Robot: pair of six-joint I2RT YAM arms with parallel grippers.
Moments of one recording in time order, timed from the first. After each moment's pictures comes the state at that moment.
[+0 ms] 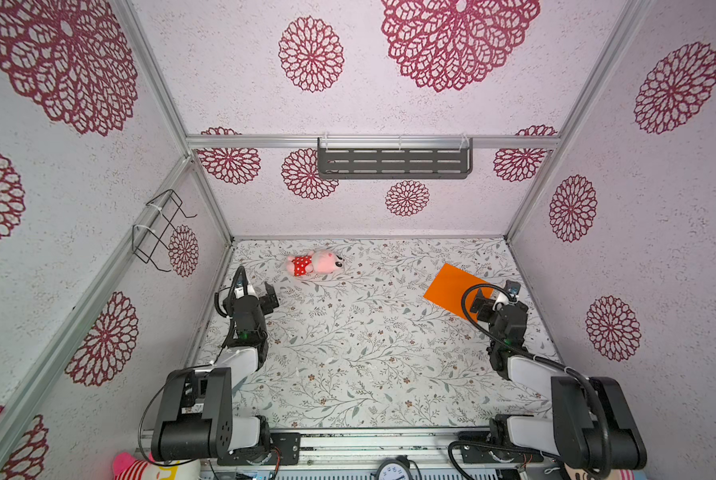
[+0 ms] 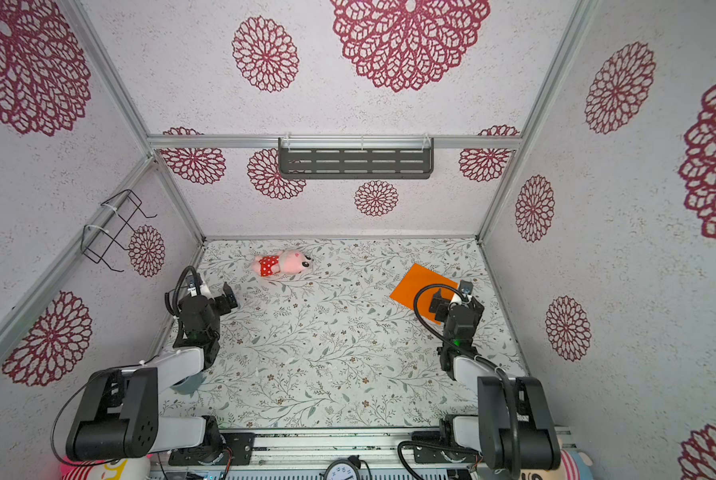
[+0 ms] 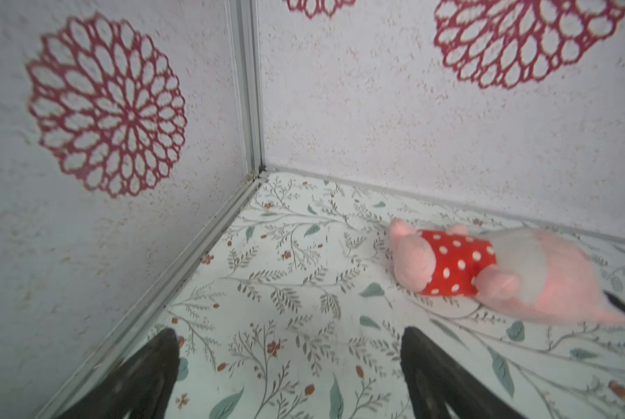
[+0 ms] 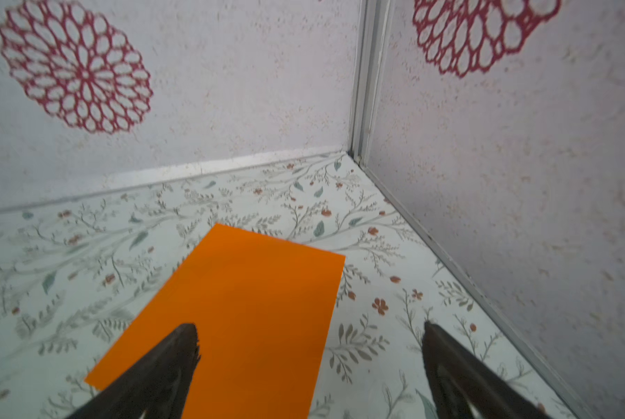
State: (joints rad) left arm 0.01 1.36 0.50 0.64 -0.38 -0.08; right arm 0.03 1.24 0.42 0.62 0.30 0.15
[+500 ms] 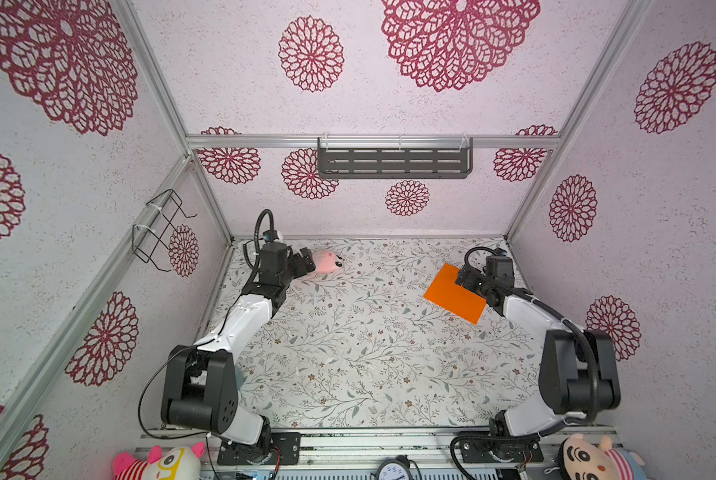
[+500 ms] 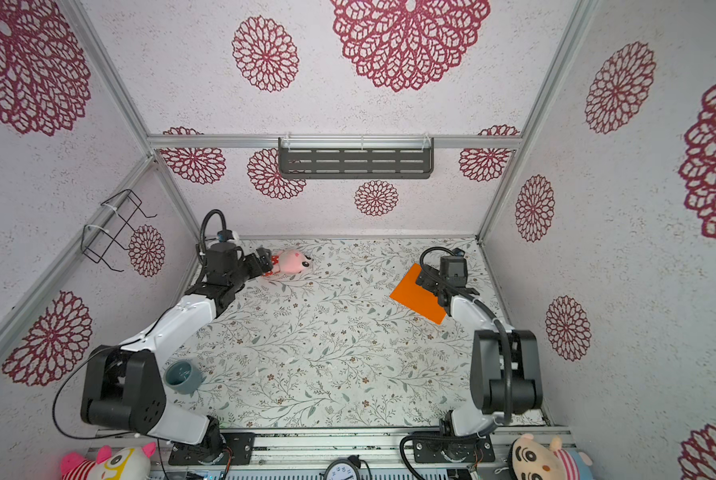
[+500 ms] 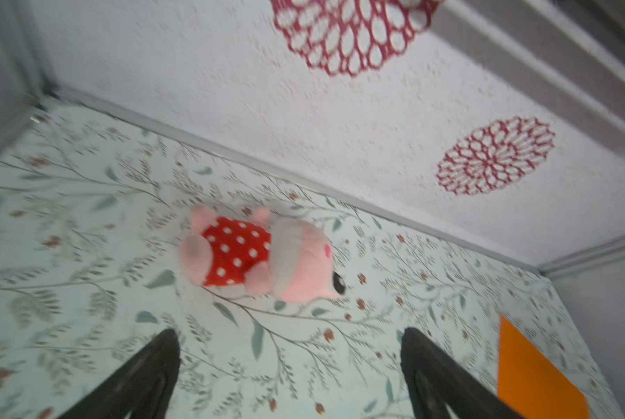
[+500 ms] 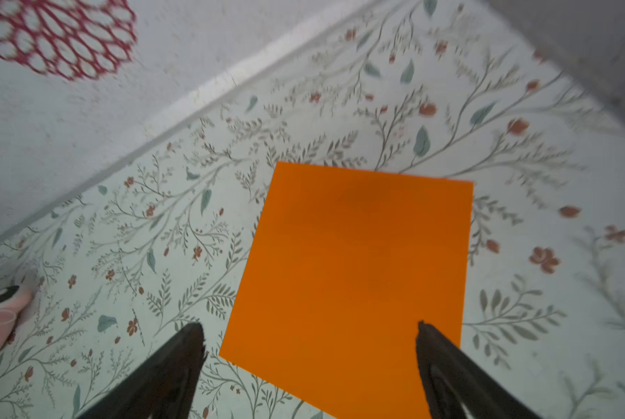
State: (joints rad) left arm -0.19 1.56 1.09 -0.02 -0.02 -0.49; right arm 0.04 1.65 1.03 -0.14 0.01 0.49
